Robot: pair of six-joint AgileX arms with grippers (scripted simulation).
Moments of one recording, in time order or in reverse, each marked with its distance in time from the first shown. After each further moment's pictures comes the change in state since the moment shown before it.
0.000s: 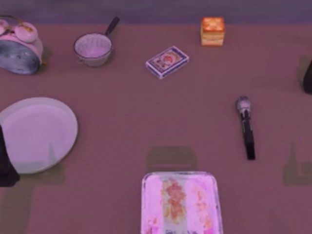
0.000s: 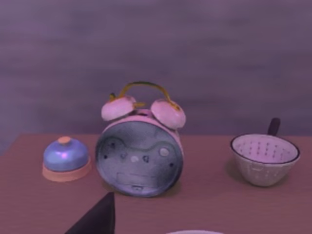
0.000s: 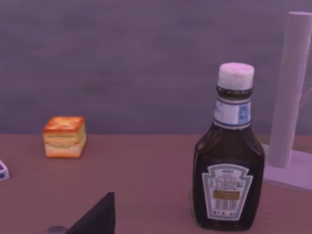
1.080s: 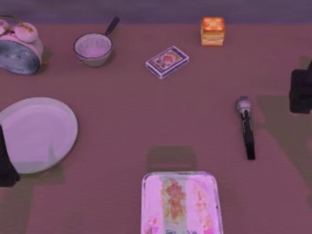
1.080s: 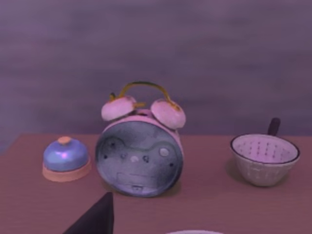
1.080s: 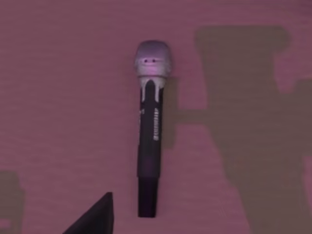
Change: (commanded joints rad) left arm 0.000 0.000 0.000 0.000 0.000 0.000; right arm 0.227 1.228 0.921 -0.595 0.018 0.244
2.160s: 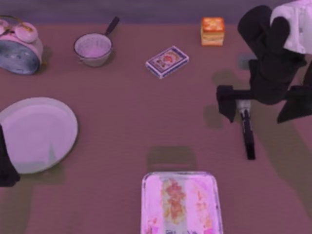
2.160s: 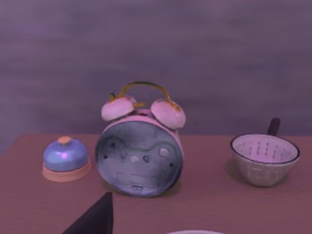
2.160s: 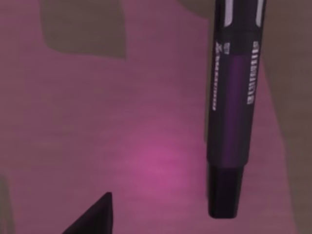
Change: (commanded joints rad) left arm 0.000 0.000 0.000 0.000 0.000 0.000; right arm 0.138 0.799 0.579 -0.381 0.017 0.155
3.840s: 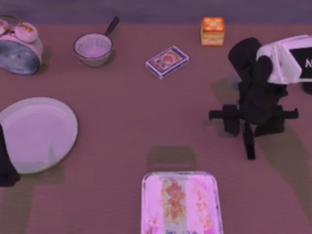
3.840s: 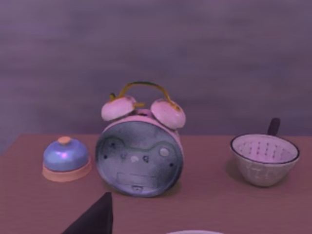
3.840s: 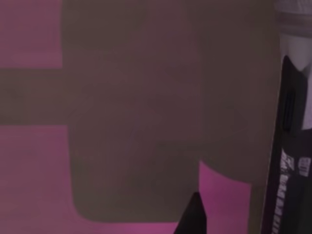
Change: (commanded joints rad) left arm 0.000 0.000 0.000 0.000 0.000 0.000; right arm -0.002 0.187 -0.133 0.320 0.002 -0.003
